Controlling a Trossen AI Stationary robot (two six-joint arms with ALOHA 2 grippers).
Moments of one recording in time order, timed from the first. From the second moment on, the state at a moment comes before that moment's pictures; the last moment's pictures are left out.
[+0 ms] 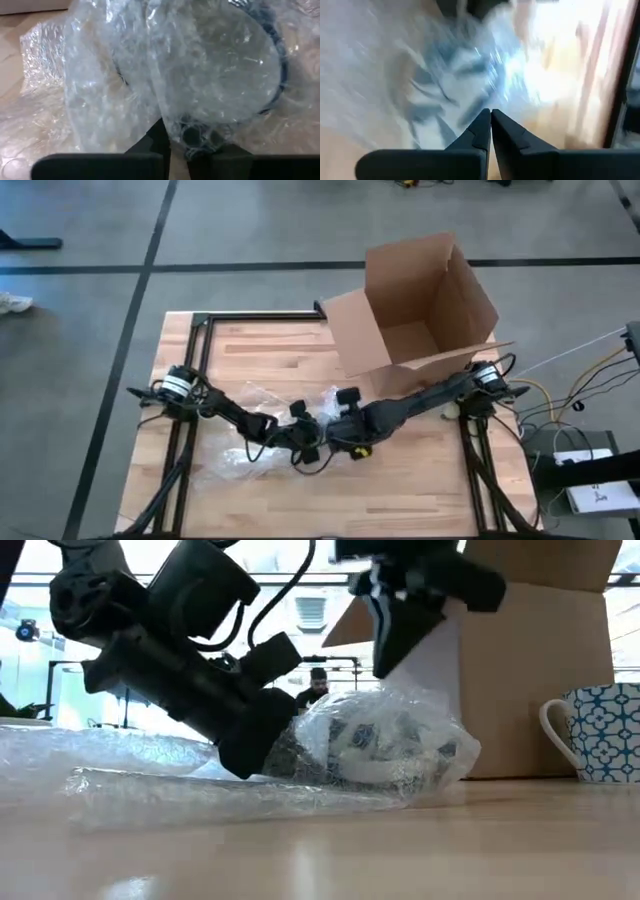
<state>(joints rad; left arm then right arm) -0.31 1.95 0.79 0.55 -0.53 -0.29 0.30 1.99 1.60 -1.03 0.40 -0.02</state>
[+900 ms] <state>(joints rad) -0.31 1.95 0.79 0.61 -0.53 -0.24 0.18 2.08 1.60 -0.93 0.01 0.11</state>
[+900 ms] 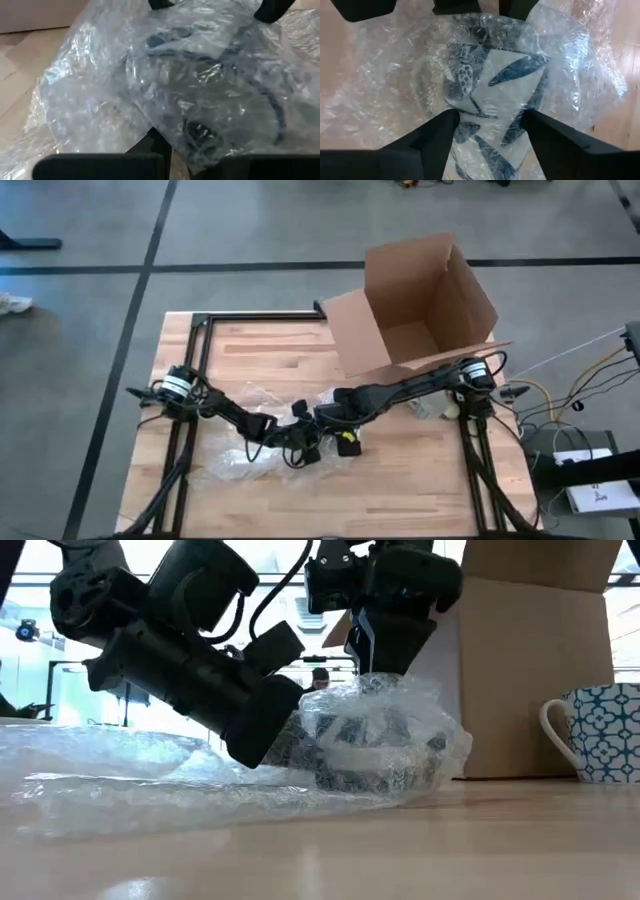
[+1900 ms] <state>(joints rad) -0.31 1.95 0.78 0.60 -0.53 -0.22 0.13 2.10 1.65 -0.99 -0.14 0.29</state>
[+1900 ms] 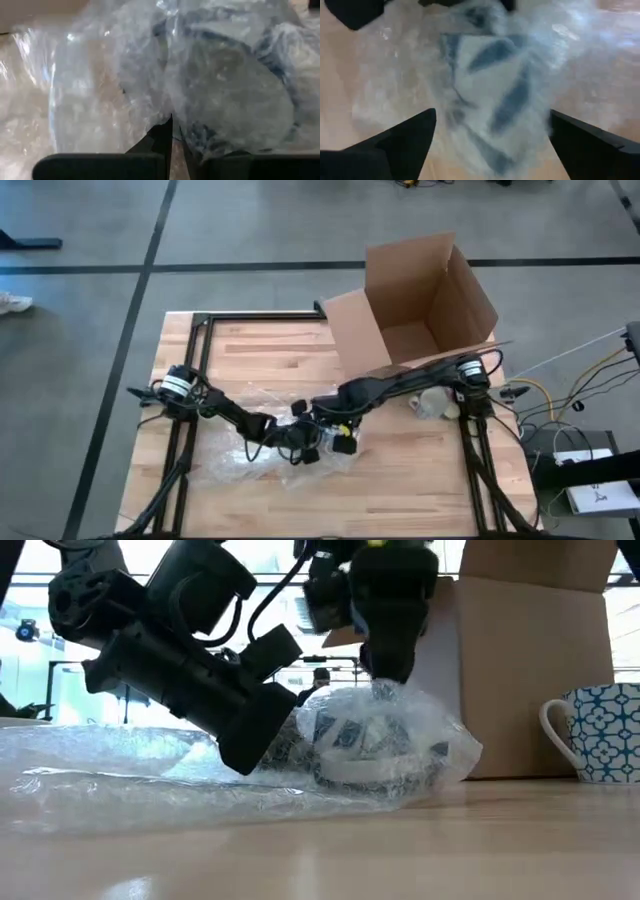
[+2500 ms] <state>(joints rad) -0.33 1.79 0.77 0.32 -0.50 -0.19 0.15 2.21 1.65 -0.95 -0.12 0.31</state>
